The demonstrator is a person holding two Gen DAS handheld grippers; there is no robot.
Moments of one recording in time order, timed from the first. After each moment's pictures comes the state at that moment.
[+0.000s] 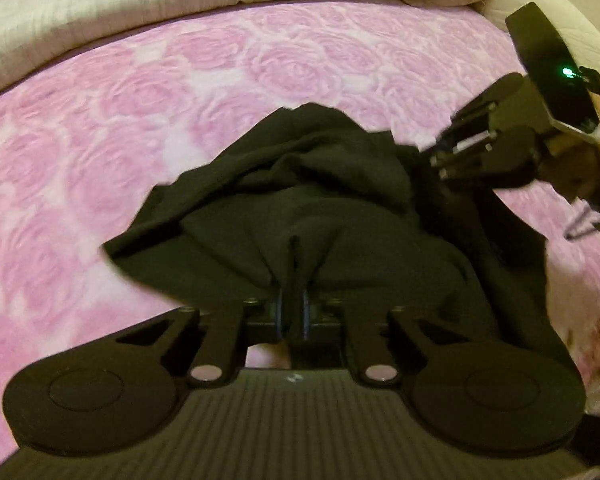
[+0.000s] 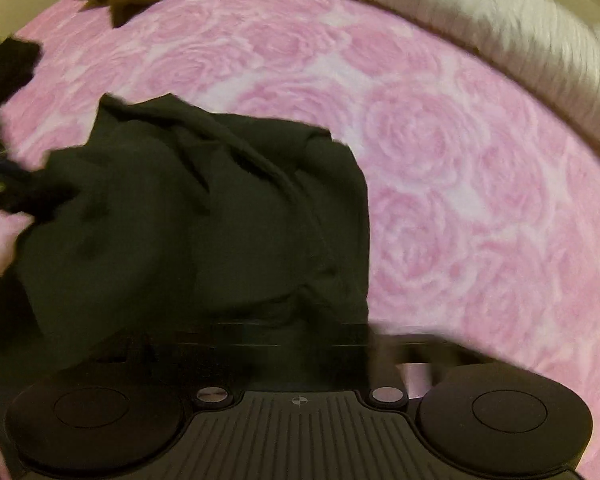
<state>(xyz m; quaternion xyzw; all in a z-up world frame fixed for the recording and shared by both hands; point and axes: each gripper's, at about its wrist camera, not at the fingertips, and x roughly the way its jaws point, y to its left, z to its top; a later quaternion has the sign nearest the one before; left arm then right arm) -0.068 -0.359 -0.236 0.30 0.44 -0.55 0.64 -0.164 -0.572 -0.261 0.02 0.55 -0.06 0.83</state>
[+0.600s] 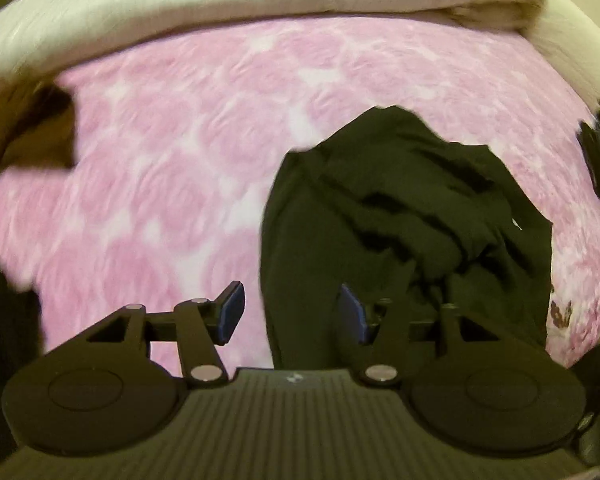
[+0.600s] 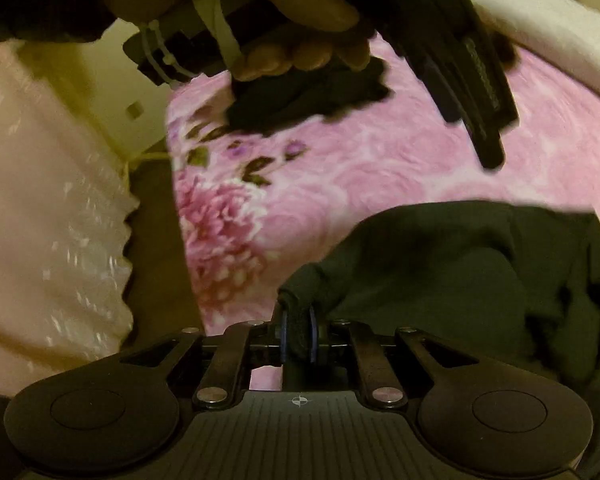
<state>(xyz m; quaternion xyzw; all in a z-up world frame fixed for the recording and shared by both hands) -0.007 -0.290 -0.178 0.30 0.44 -0.52 0.67 -0.206 -0.286 -0.169 0.06 0.49 0.22 0.84</state>
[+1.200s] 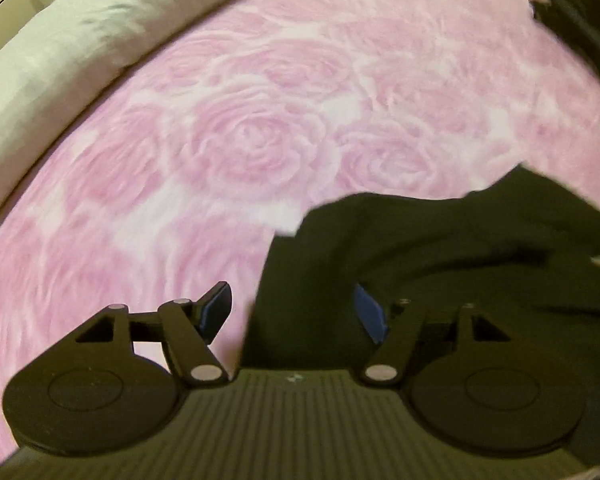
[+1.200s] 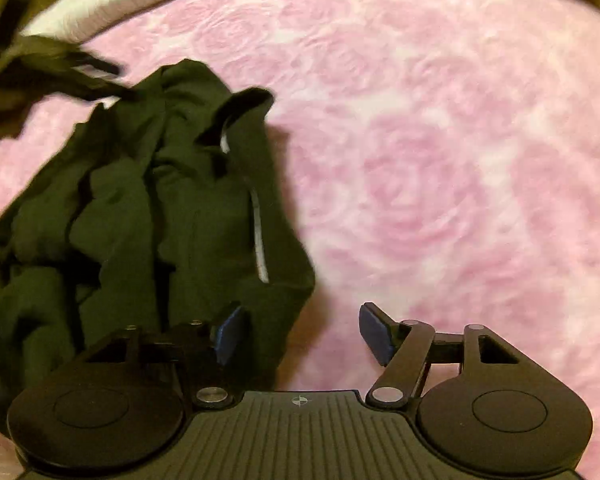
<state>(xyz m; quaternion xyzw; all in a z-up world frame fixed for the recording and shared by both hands) -0.044 -0.559 -0.315 0.47 0.29 -0.65 0.52 -0.329 -0.536 -0.265 0.29 0.49 -0.25 0.78</state>
